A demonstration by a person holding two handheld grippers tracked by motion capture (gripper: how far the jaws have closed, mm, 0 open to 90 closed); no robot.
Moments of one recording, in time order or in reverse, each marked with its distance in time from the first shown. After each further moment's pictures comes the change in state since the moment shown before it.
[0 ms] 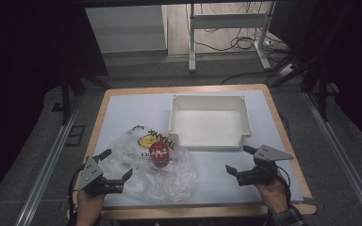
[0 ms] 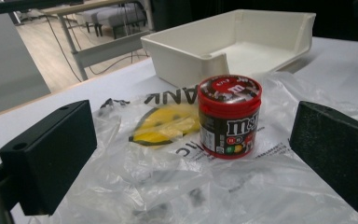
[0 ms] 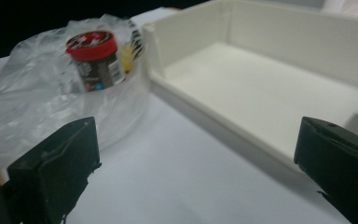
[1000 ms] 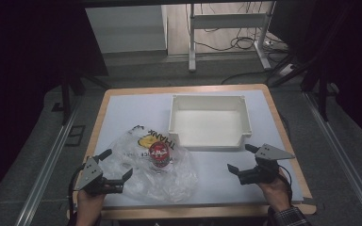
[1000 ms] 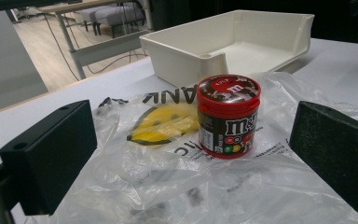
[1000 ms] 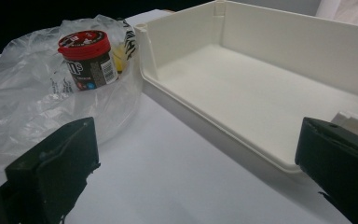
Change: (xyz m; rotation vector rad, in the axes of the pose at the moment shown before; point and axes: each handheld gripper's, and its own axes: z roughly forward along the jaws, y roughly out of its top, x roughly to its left) left arm 0.001 0.000 0.000 -0.004 -0.007 -0.014; right arm -0.005 -0.002 0.001 0.012 0.002 -0.007
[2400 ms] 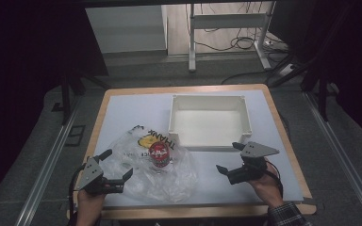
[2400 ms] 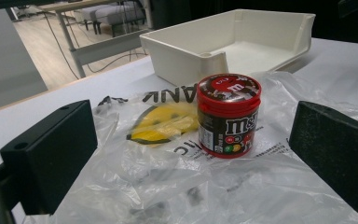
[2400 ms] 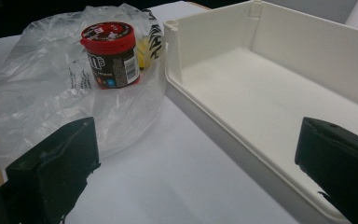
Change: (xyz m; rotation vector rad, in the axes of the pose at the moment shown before) left arm 0.000 -0.001 0.001 0.005 0.003 -0.001; right arm 0.016 0.016 0.026 0.040 0.070 -0.090
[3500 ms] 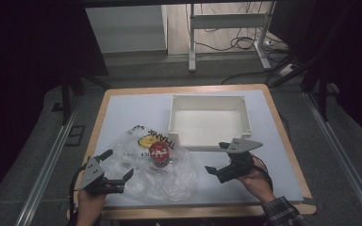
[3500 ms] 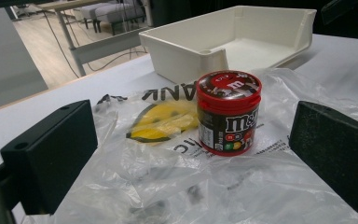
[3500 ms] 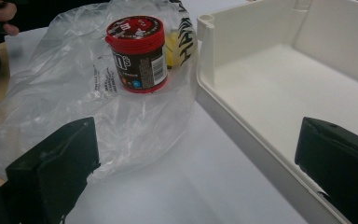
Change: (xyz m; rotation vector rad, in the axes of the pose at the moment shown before) left arm -0.001 0.000 0.001 0.010 0.000 0.007; right arm 0.008 0.014 0.031 0.059 0.114 -0.012
